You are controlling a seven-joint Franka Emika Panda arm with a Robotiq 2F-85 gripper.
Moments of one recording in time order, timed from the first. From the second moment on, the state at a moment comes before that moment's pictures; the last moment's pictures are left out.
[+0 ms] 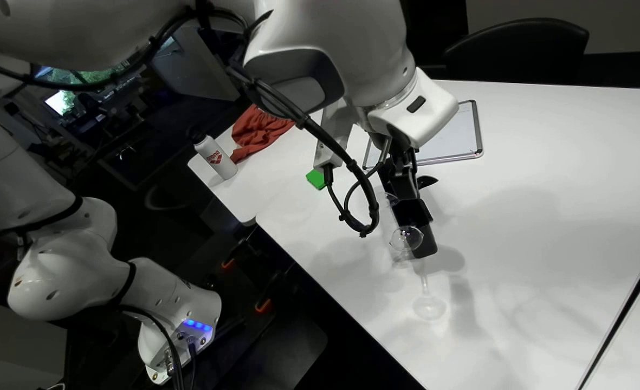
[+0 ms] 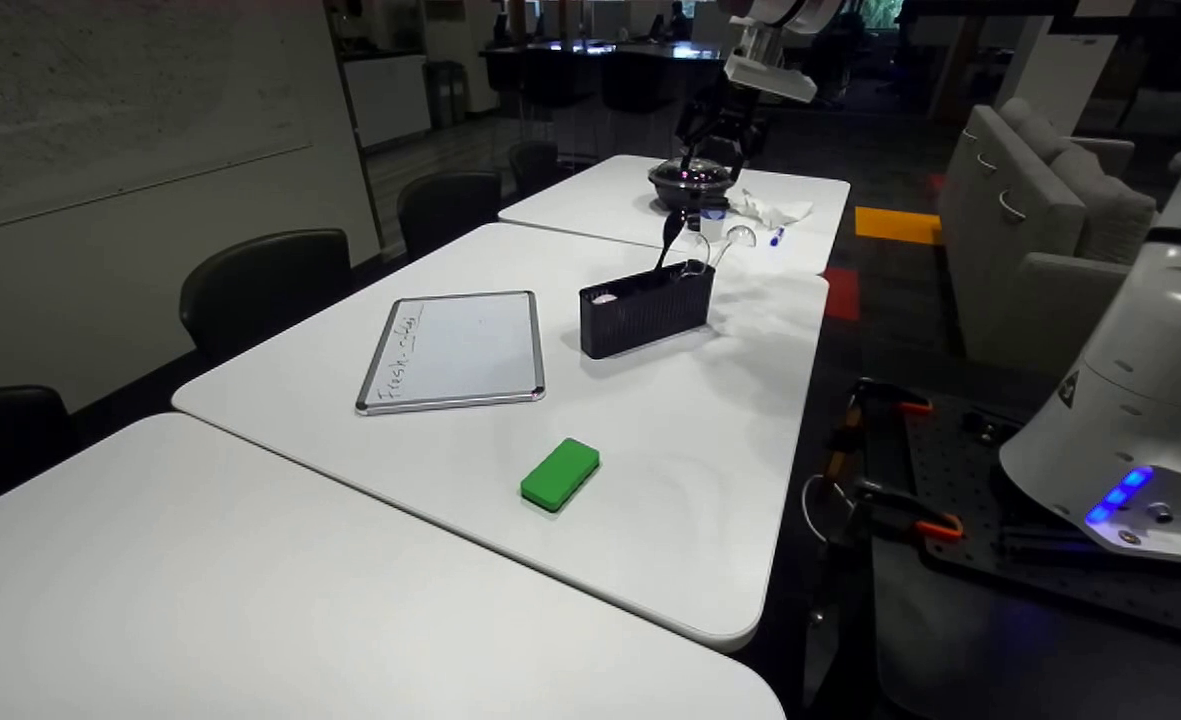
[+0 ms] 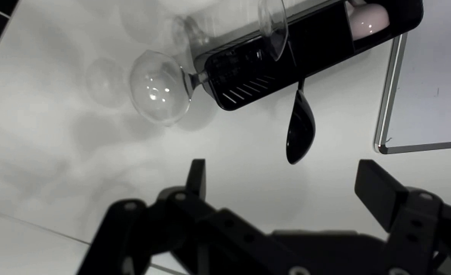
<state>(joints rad) -0.39 0.25 -0.34 -2.00 0.39 2.29 0.06</state>
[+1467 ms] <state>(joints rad) -0.50 0.43 -0.20 -1.94 0.72 2.35 -0.31</state>
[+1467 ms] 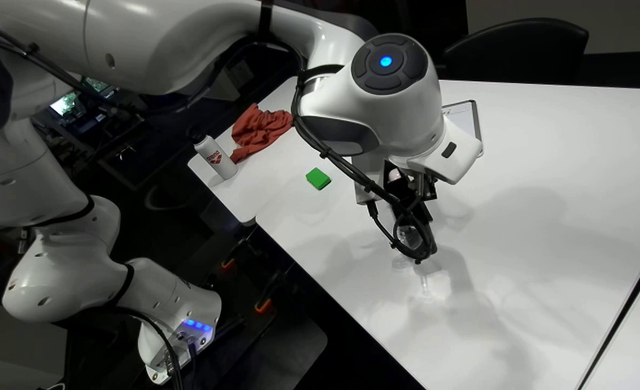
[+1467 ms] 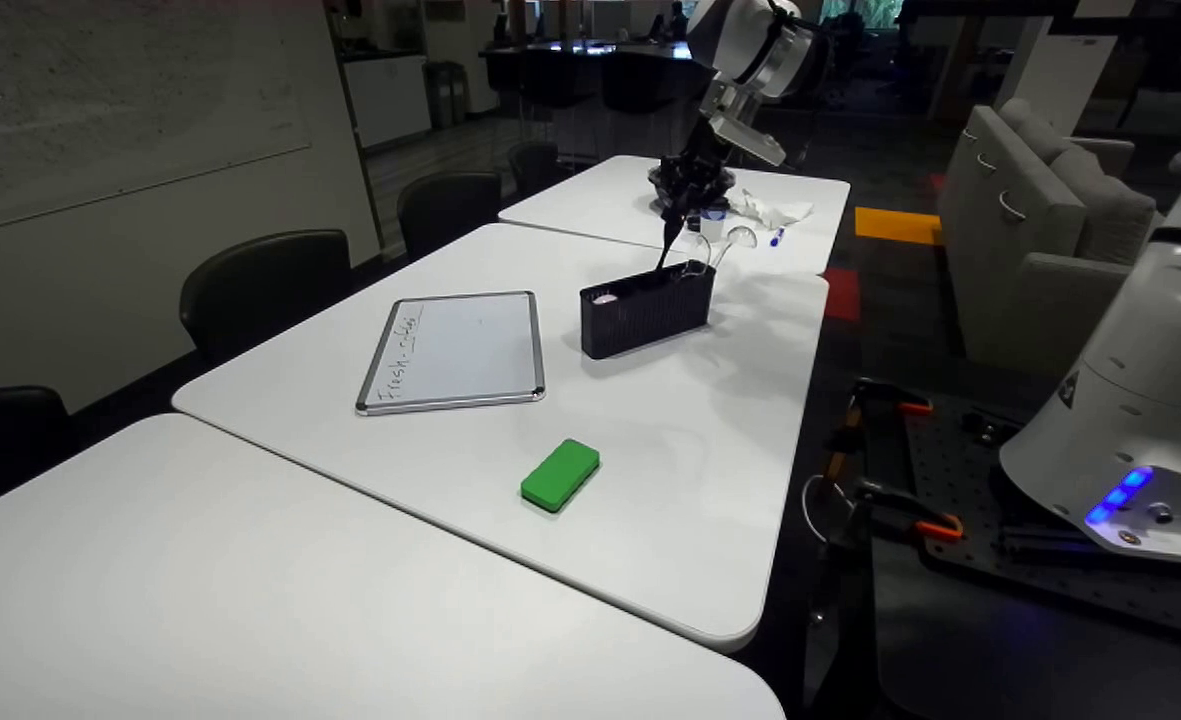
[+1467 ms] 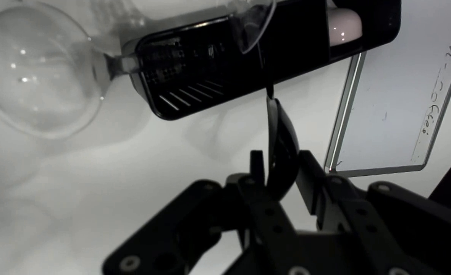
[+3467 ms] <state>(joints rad) -0.28 0.39 -0.48 -1.87 -0.25 2.68 0.71</state>
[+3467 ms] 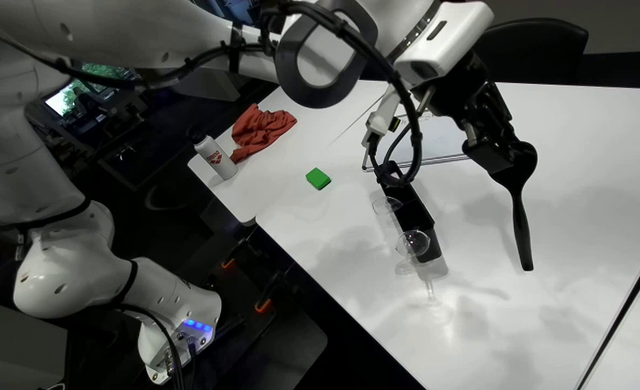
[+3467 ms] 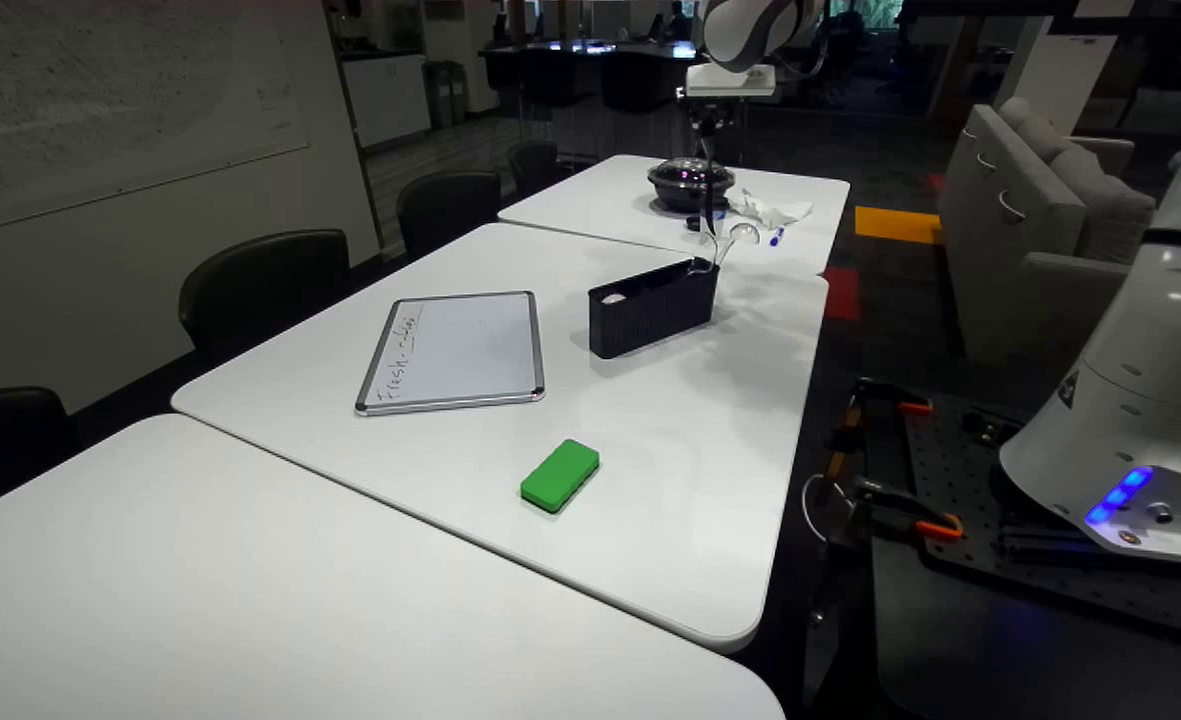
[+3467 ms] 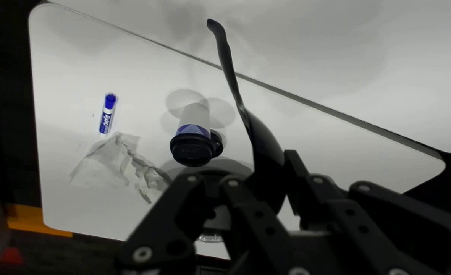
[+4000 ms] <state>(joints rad) -0.16 0.78 -0.61 -1.54 -0.31 2.35 0.99</state>
